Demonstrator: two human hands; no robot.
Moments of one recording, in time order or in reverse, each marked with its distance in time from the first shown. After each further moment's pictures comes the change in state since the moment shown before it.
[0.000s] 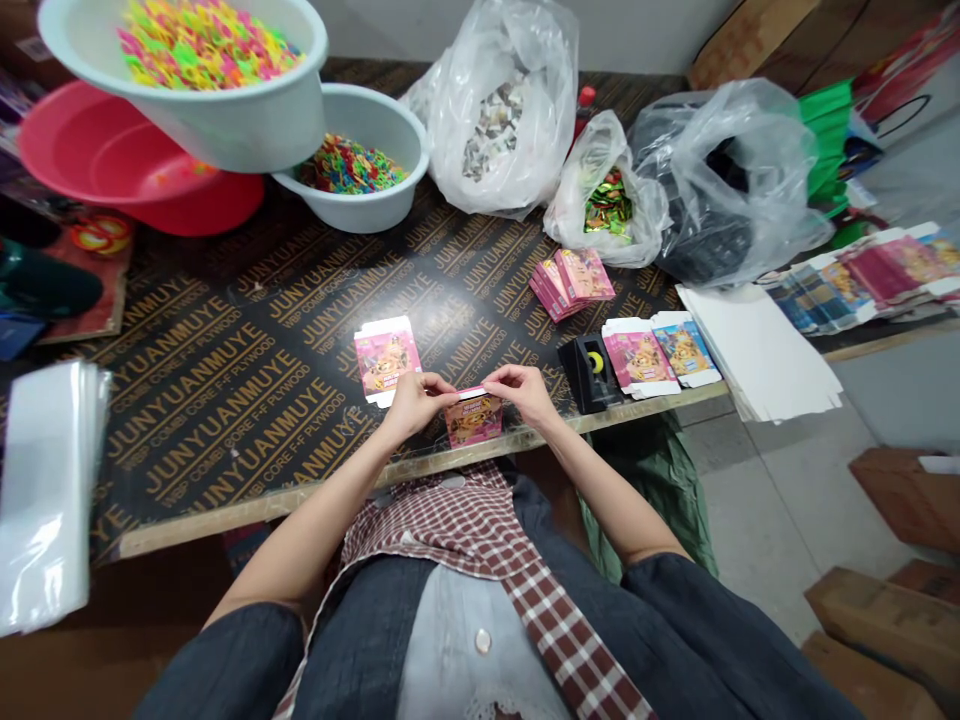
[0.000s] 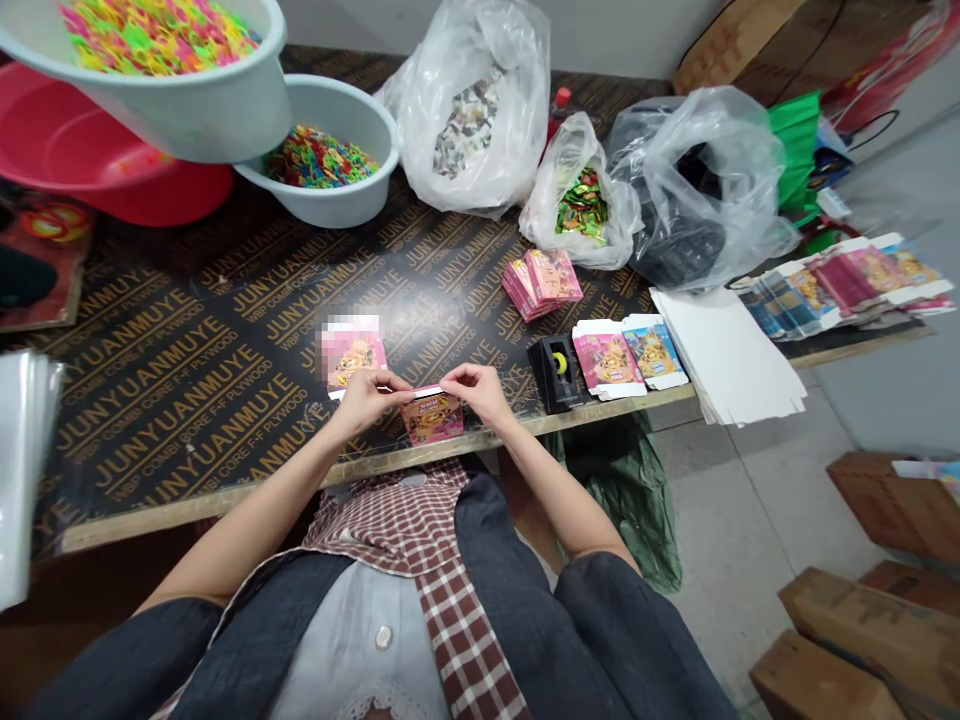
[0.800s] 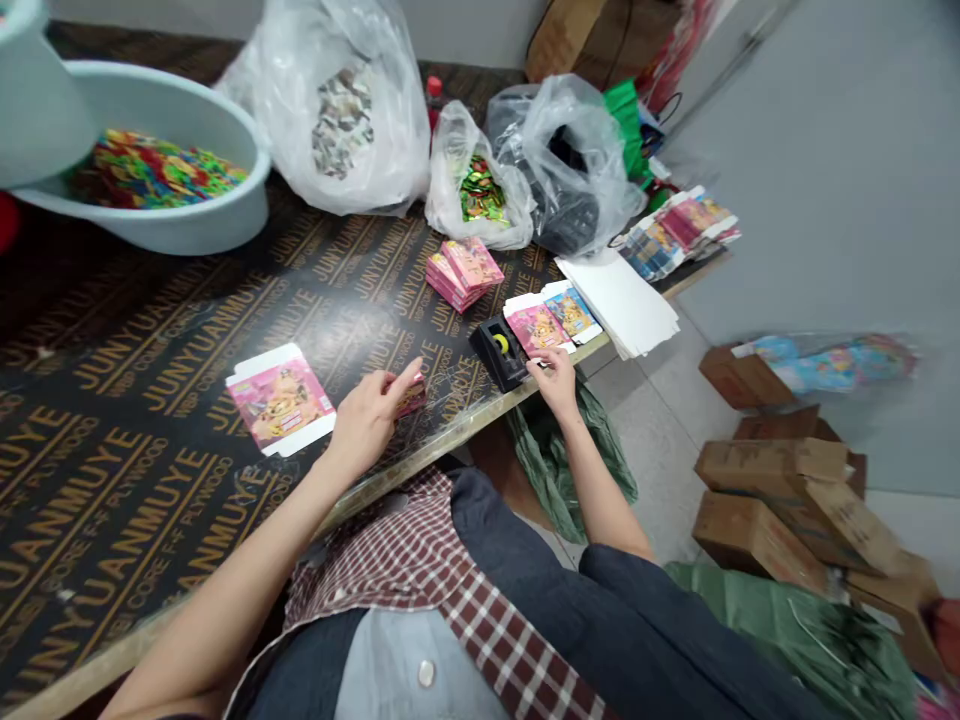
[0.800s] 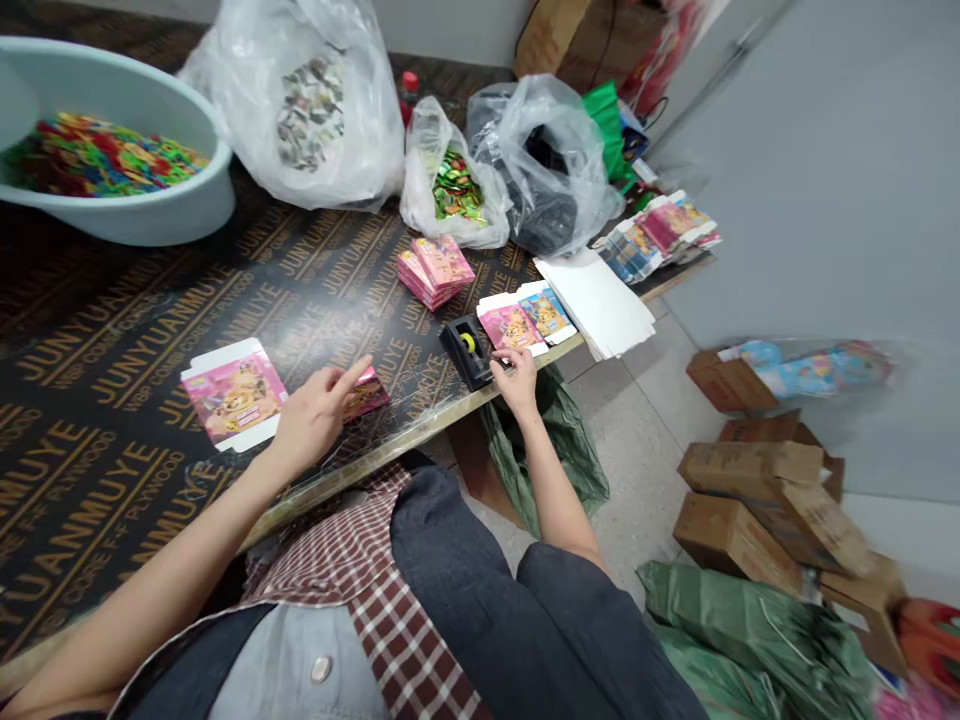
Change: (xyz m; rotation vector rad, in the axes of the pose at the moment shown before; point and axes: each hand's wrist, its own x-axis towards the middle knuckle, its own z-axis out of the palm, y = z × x) left_hand 0.015 0.025 0.036 0.917 -0.128 0.528; right_hand -0.068 0.003 -0.156 -0.526 0.731 -0.201
